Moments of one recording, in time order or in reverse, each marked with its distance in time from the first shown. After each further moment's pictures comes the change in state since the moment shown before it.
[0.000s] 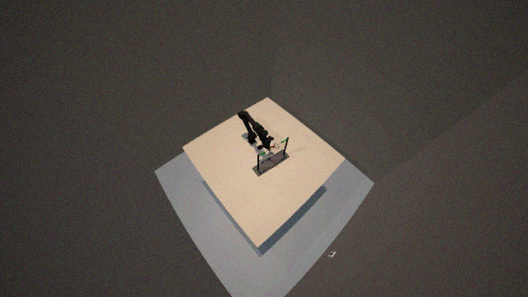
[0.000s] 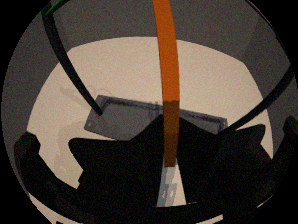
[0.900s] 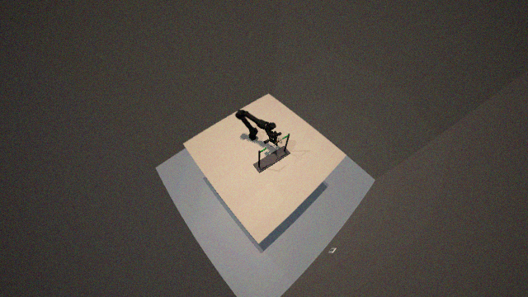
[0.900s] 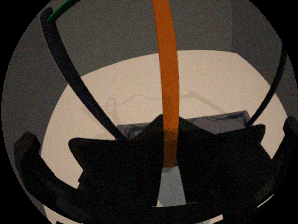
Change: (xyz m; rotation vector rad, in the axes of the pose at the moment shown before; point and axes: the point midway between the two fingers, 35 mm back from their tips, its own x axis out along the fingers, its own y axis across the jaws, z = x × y) arm 0.023 0.062 0.013 0.283 -0.174 -0.069
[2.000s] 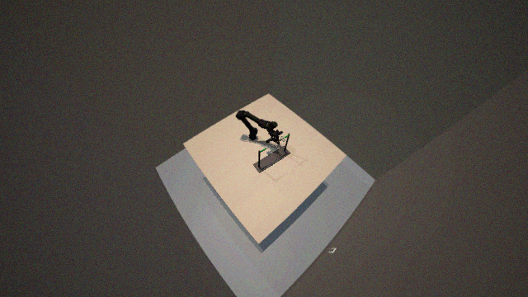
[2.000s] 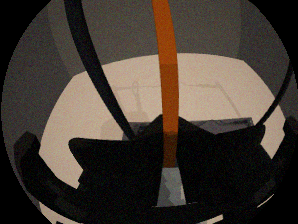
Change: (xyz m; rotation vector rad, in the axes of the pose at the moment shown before) arm 0.001 0.024 -0.001 -0.069 -0.007 0.038
